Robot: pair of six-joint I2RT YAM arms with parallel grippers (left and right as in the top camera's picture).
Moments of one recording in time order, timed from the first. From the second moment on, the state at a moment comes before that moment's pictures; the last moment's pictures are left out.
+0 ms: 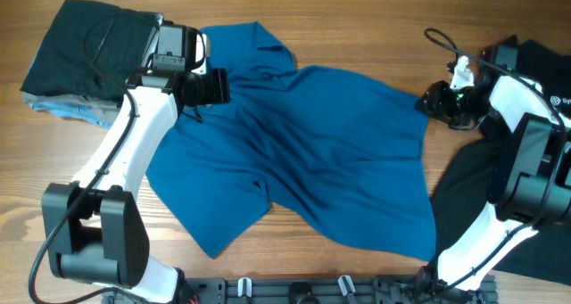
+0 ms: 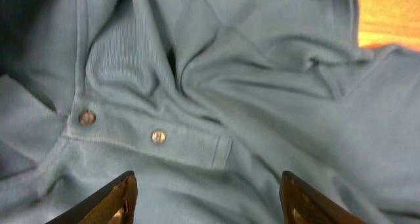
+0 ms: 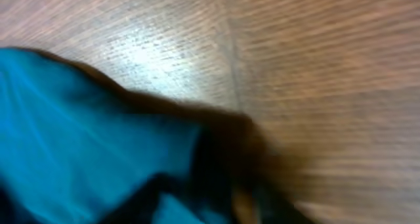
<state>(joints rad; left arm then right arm) -0.14 1.71 1.27 -0.65 0.09 -0.22 -0.30 2.04 1.31 -0.66 -0.48 0.02</state>
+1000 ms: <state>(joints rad) -0.14 1.71 1.27 -0.98 0.08 -0.21 -0.44 1.96 1.55 -1.00 -0.72 0.19</state>
